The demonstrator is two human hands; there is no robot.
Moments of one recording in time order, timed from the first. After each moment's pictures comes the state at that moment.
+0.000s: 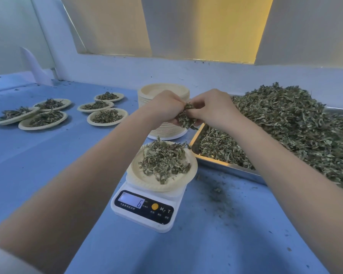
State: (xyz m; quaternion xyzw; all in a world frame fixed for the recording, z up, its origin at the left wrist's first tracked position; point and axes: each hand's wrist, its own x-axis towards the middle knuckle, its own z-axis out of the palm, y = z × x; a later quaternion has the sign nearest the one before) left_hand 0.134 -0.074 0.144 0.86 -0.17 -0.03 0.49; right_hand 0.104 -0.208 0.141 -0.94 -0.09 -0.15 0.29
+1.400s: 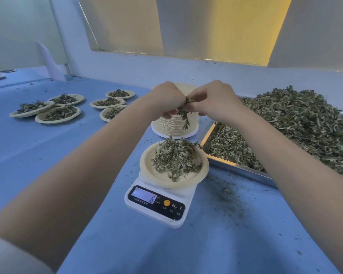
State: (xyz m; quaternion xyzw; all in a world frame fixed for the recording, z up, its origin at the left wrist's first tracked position) left_hand 0.125 -0.049 0.169 0.90 -0.10 -0.03 0.42; right_hand 0.106 -0.181 0.158 -0.93 -0.12 -0.16 0.31
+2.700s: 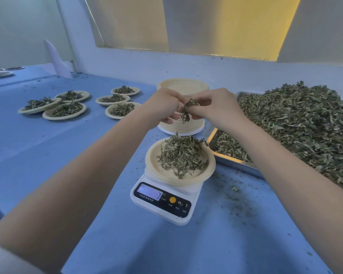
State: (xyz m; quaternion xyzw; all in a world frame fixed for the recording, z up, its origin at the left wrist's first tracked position) left_hand 0.137 -0.030 0.140 0.85 -0.09 -0.02 0.51; right_hand 0.107 -0.175 0.129 -0.88 -0.13 -0.17 0.42
